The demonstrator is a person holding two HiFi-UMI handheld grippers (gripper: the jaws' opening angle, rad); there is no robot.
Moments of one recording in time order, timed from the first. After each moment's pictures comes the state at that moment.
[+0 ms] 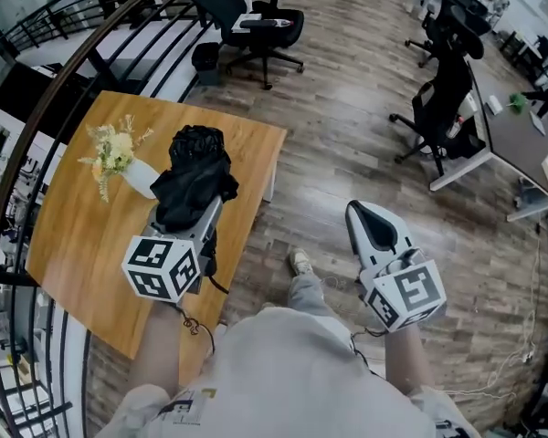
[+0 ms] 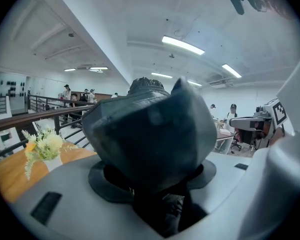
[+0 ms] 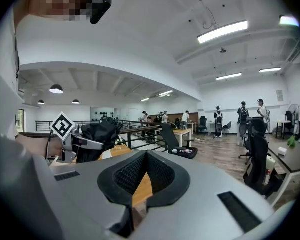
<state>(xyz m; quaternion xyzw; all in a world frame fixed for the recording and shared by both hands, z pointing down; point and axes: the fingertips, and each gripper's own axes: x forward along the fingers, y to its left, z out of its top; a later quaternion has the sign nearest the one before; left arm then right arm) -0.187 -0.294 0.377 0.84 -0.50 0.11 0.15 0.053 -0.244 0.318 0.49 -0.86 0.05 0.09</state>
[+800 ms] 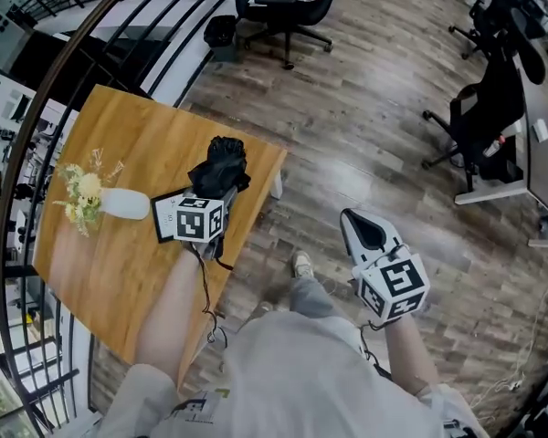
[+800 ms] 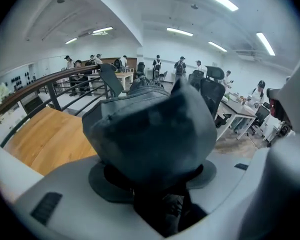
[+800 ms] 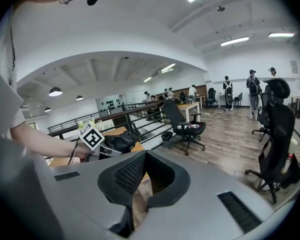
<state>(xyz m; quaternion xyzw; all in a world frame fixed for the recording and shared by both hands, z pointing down) -0.116 -0.538 0.617 0.76 -0.51 0.29 0.28 0.143 -0.471 0.466 0.42 -0.88 0.18 0.17</state>
